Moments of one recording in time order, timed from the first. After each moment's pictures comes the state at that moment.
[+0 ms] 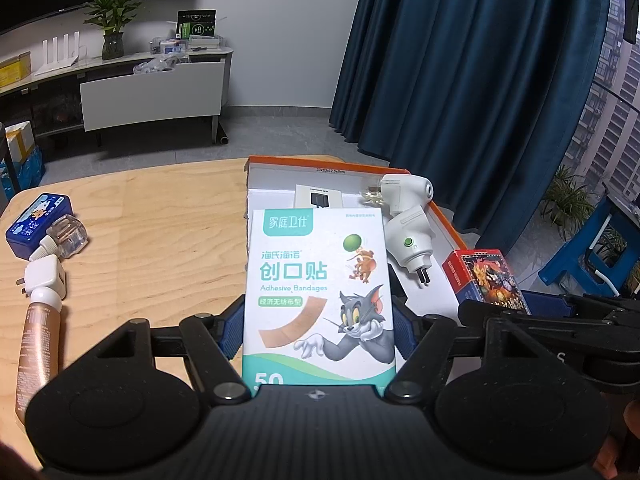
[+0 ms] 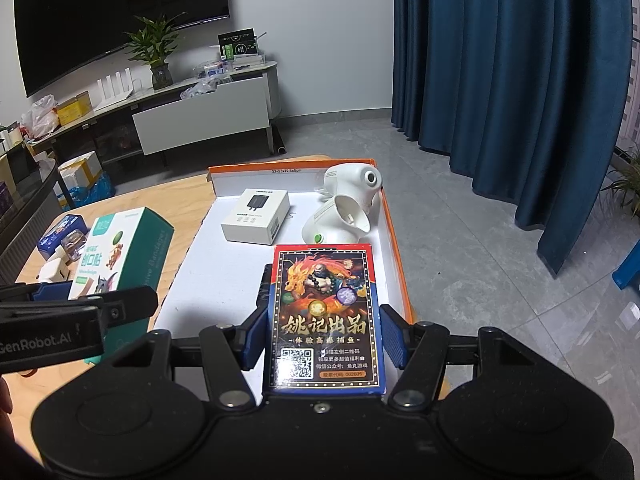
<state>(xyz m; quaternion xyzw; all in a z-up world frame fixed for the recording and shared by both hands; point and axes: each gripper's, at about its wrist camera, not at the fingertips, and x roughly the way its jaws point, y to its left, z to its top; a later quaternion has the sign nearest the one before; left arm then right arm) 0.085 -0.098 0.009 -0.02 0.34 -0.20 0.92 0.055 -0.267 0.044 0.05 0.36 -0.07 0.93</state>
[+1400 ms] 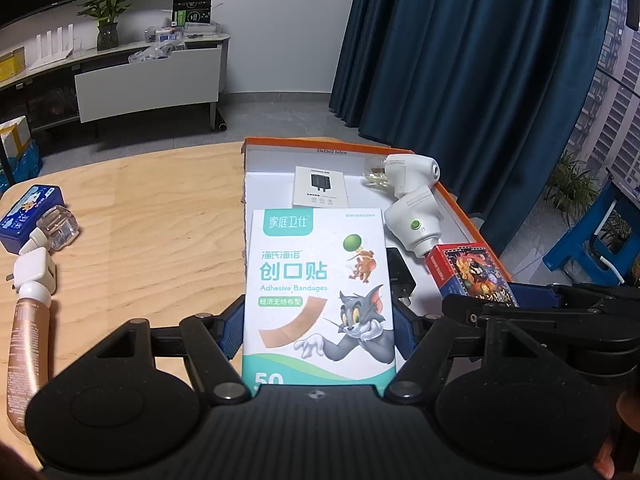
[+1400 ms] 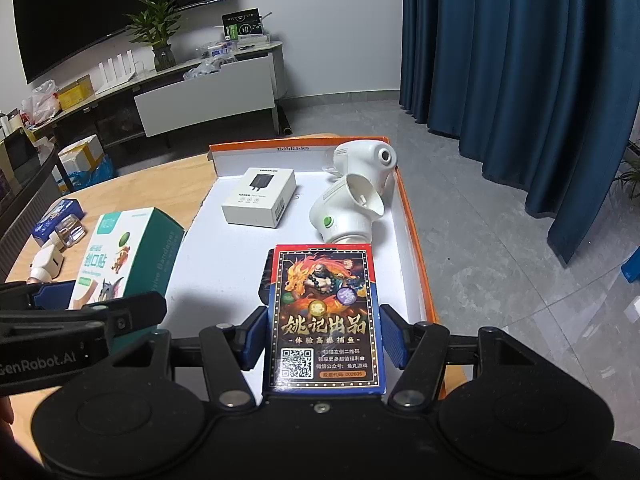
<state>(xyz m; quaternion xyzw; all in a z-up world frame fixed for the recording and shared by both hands) 0.094 -0.105 0.003 -0.01 0.36 -0.20 0.91 0.075 -0.270 0.034 0.05 0.39 -0.05 0.92</state>
